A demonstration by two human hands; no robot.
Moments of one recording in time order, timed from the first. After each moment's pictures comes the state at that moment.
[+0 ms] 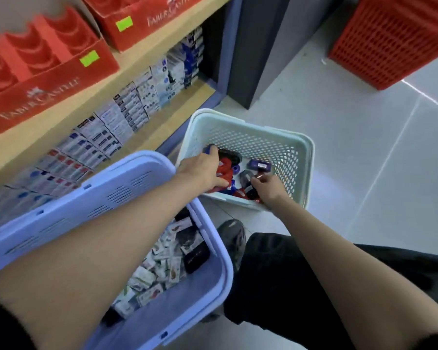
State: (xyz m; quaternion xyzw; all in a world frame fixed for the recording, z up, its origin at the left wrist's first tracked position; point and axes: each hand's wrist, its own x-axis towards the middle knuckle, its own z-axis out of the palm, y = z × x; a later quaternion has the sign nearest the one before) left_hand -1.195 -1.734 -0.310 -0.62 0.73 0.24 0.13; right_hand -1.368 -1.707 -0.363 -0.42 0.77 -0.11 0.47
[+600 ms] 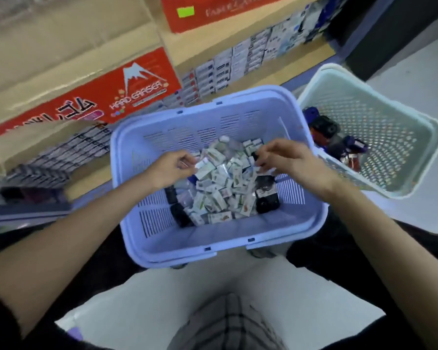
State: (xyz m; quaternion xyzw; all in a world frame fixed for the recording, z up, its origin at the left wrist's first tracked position) left_hand -0.971 -1.522 -0.307 -0.73 0.43 0.51 -0.13; right_hand -1.227 -1.621 -0.257 -0.61 0.44 -0.07 0.65
